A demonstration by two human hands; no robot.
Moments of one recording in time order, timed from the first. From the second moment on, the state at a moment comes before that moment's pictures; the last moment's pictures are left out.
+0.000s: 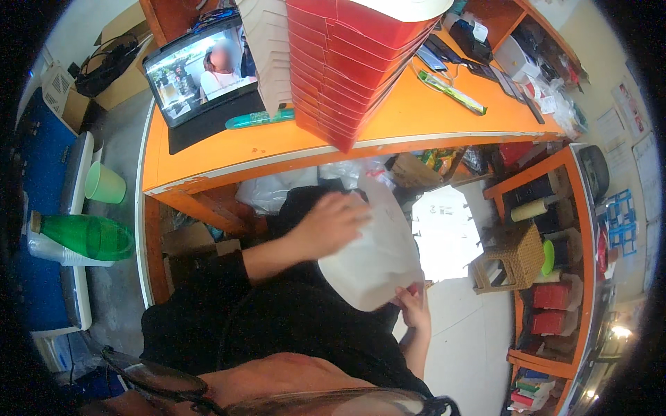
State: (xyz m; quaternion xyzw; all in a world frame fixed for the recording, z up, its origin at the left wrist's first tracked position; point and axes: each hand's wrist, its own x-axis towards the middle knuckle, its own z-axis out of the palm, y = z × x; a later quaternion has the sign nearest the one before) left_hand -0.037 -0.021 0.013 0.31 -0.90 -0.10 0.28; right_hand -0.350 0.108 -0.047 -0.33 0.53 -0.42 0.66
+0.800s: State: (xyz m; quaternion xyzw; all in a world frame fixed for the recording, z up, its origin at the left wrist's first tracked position) left_hand -0.029 0.006 -0.043 0.51 -0.76 -0.37 0.11; right_hand -0.331 0.104 -0.038 -0.29 0.53 -0.34 0.72
